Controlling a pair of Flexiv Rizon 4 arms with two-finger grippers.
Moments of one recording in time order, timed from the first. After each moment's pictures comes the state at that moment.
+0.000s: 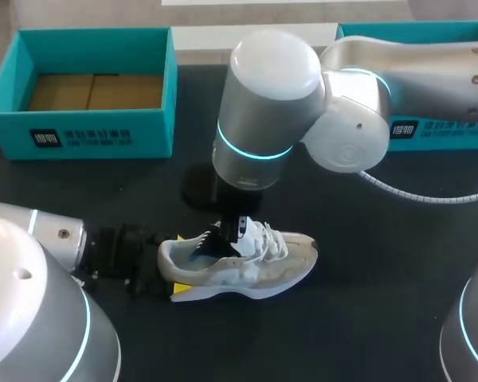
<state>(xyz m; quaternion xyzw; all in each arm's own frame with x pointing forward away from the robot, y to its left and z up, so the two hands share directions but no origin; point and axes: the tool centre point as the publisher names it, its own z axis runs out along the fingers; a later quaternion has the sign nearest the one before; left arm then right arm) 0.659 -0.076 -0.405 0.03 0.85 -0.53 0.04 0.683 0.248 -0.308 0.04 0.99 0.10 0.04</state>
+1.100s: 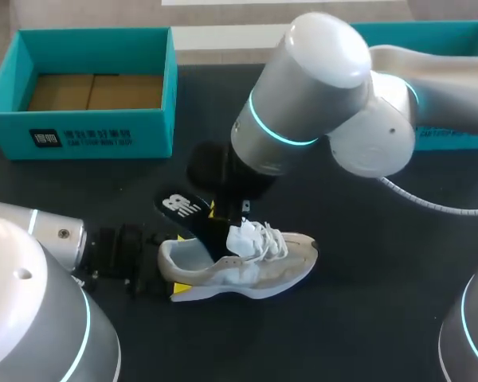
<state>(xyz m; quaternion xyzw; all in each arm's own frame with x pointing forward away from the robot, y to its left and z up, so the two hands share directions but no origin) 0.659 -0.076 -0.405 0.03 0.85 -0.53 0.04 0.697 0.262 -0.272 0.01 0.98 0.20 0.06</state>
